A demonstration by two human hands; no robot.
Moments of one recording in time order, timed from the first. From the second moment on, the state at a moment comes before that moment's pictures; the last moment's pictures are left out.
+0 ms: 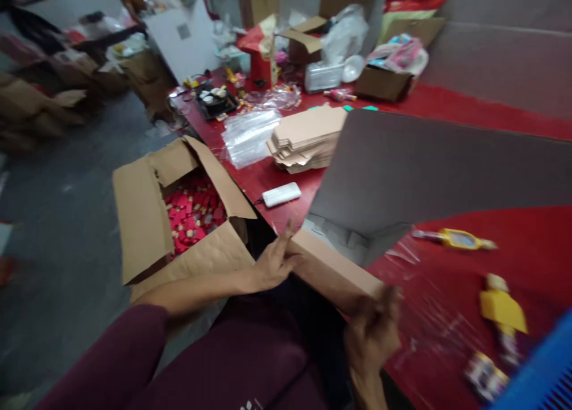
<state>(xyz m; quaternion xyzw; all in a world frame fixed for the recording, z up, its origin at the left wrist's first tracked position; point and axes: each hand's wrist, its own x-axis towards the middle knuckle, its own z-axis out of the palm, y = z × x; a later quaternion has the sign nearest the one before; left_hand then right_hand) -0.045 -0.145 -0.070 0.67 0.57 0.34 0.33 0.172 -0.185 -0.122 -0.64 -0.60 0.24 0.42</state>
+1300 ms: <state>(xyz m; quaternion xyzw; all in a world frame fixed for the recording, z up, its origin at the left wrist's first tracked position) 0.041 -0.047 -0.097 0.85 0.52 -0.02 0.00 0.181 -0.060 -0.092 -0.66 -0.75 0.02 -0.01</state>
